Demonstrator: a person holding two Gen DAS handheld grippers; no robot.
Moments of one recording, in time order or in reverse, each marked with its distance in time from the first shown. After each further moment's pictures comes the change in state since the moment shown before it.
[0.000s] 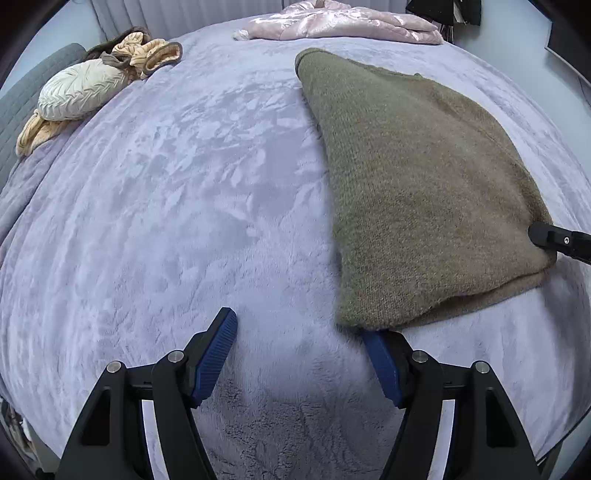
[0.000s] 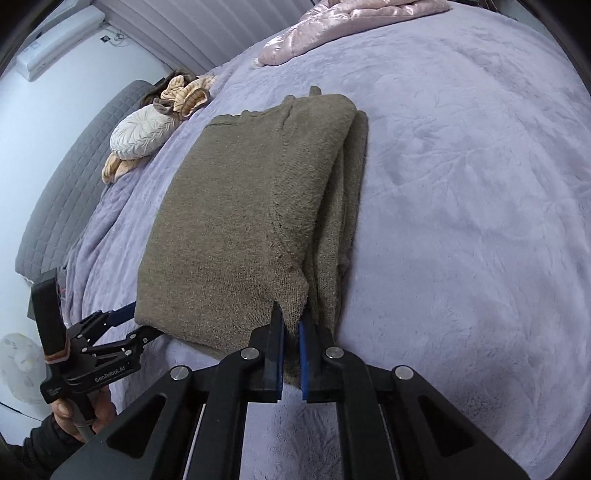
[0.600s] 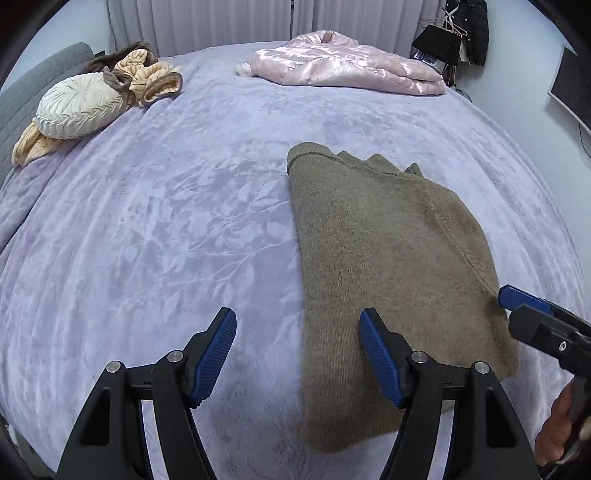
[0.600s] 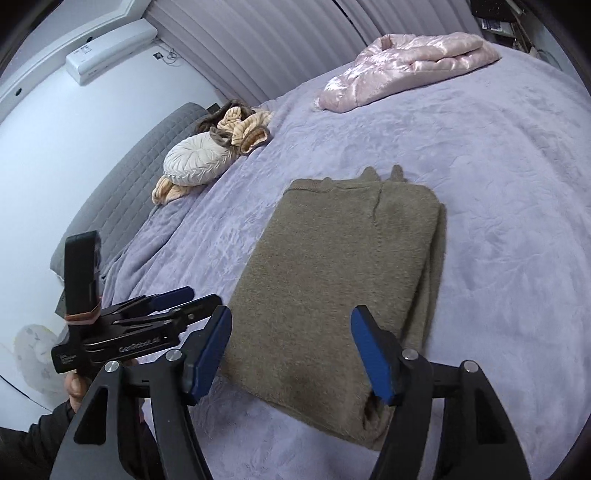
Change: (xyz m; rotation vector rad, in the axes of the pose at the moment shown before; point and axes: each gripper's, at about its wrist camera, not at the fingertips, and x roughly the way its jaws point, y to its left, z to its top) left arm -0.028 -0.004 0.092 -0.061 -0.102 -0.059; right arm -0.021 0.058 0.041 -0.116 -0.127 0.154
